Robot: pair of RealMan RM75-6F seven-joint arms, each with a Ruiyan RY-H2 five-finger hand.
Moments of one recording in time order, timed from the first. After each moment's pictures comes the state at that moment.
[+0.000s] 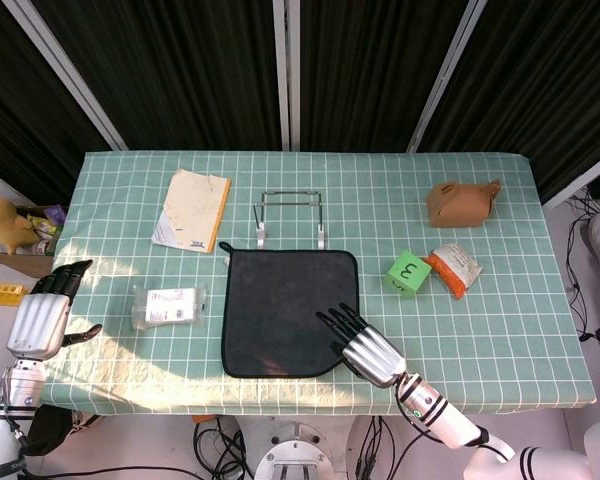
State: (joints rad) left arm -0.17 -1.21 -0.06 -1.57 1.45 1.41 0.11; right arm 0.49 -1.64 -0.08 -1.44 -1.75 1.16 -0.30
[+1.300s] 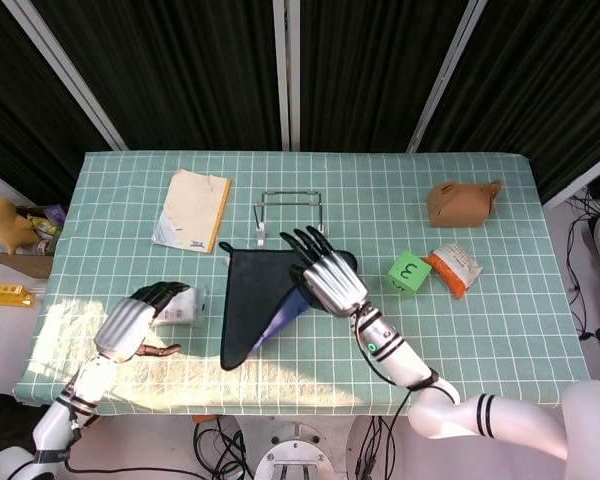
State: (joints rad) left arm -0.33 -1.31 0.00 -1.62 1.63 1.23 -0.09; right arm 0.75 -1.71 0.33 -1.54 -1.40 0.99 -0.40
